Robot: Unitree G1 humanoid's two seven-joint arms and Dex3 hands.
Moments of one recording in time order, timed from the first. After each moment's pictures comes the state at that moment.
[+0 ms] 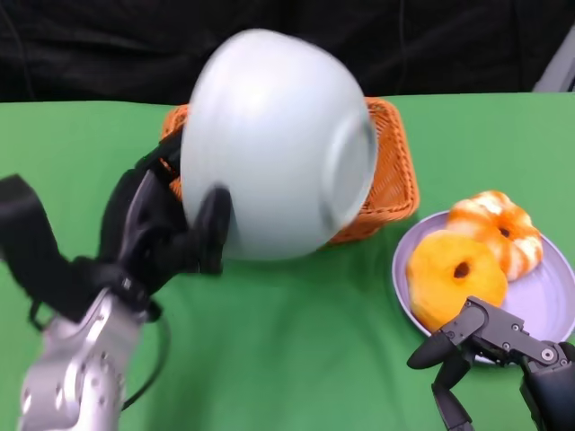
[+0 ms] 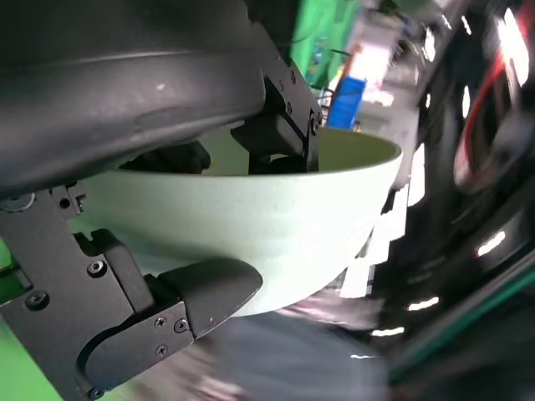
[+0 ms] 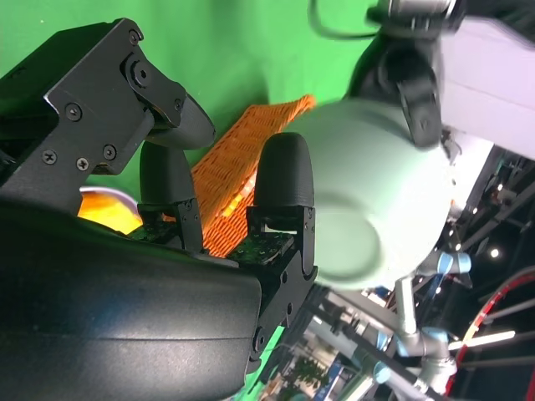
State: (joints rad) left arm -0.23 0.01 0.08 0.04 -0.41 0.05 -0.46; right arm 0.45 -0.09 0.14 -0.47 -0.24 -0.33 0.05
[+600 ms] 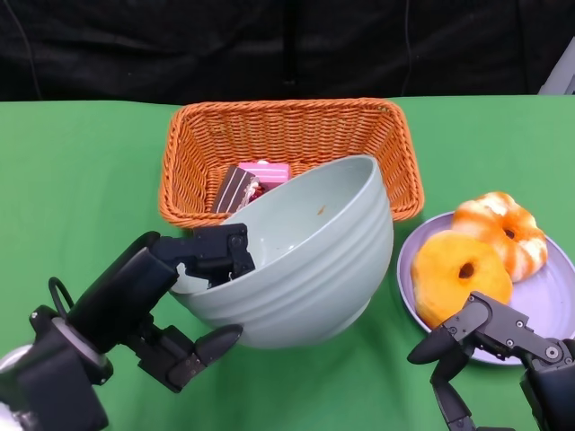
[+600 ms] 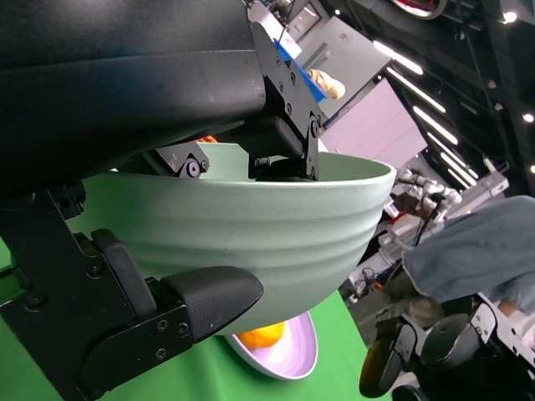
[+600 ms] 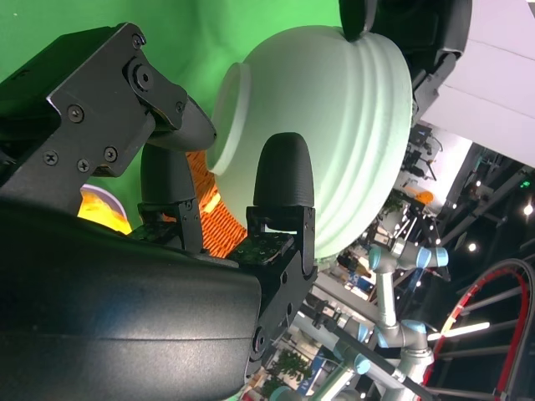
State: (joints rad) left arm -0.12 0.23 -0.03 0.11 0.08 -0.75 -0.49; right arm 0.45 -0.09 0.14 -0.48 -0.24 -0.36 0.04
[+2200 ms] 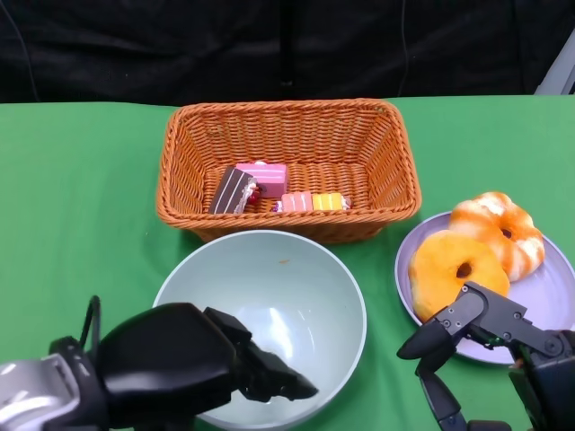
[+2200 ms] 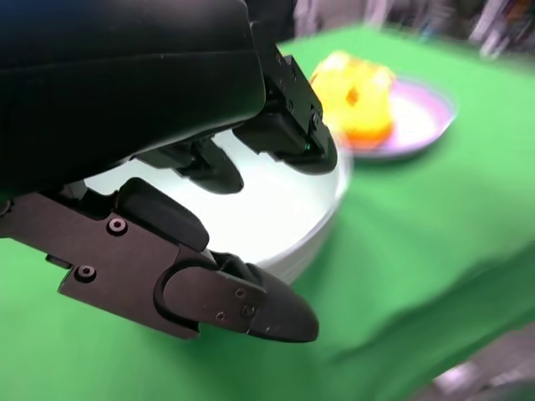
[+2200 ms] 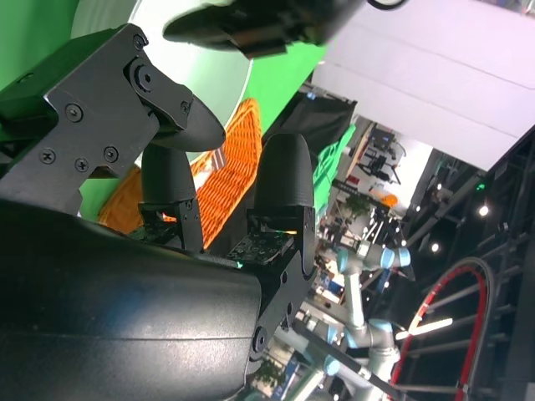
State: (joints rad) left arm 0.02 0.59 -0.22 -0.40 0.41 -0.43 -0.54; right arm 0.43 -0.08 0.18 -0.54 -0.19 -0.35 0.08
